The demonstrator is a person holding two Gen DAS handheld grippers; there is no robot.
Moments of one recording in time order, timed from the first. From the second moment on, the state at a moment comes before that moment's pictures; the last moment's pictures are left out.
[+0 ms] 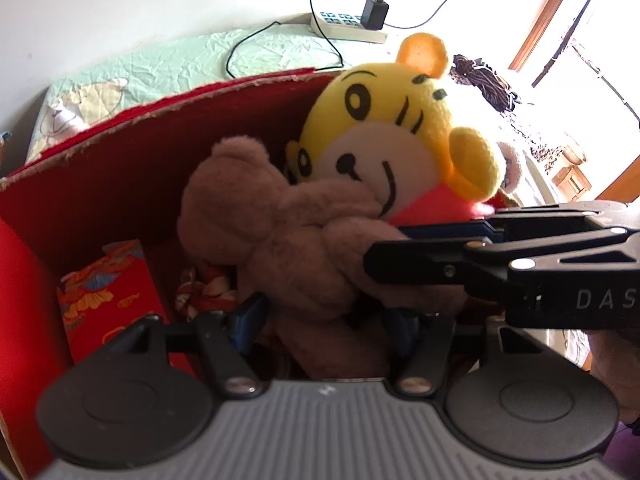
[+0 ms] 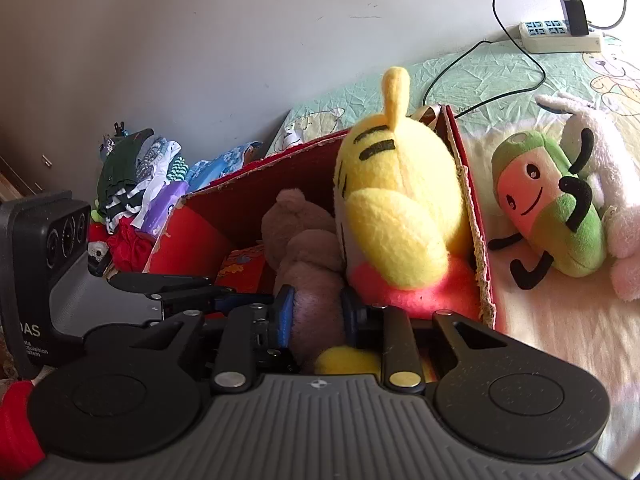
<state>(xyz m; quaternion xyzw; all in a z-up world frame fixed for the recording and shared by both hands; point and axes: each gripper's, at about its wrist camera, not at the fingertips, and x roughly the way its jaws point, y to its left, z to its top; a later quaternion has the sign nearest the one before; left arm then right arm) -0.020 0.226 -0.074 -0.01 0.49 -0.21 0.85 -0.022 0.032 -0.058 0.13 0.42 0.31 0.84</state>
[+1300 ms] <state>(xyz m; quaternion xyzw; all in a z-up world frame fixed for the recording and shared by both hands) -0.028 0.220 -0.069 0.03 0.47 -0.16 0.87 -0.034 0.028 -0.058 0.13 0.39 0.32 0.86</state>
